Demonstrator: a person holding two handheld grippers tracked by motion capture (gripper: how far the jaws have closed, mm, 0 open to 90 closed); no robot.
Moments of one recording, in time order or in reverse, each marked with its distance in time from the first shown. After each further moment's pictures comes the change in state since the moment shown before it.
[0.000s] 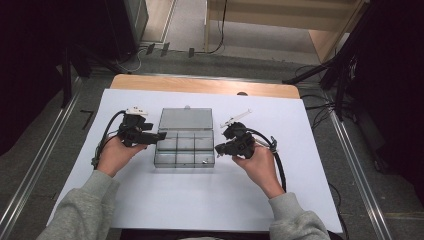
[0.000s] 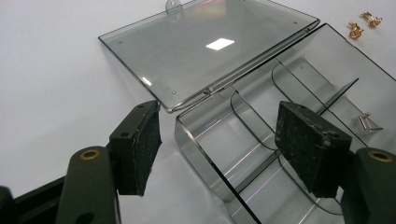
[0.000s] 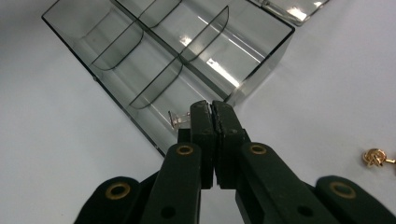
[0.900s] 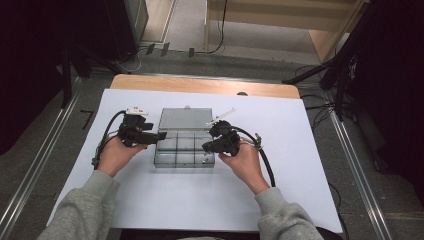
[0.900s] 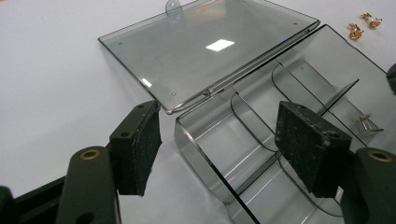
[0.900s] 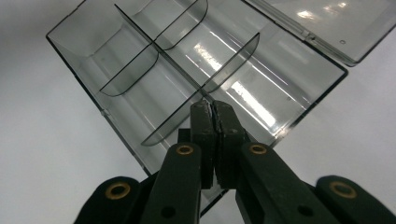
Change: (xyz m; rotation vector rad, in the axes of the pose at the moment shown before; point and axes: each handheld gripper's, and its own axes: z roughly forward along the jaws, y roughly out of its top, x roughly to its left) left arm 0.000 0.000 0.001 -0.005 0.000 0.004; right arm 0.013 0.020 0.033 -0.001 0.029 -0.032
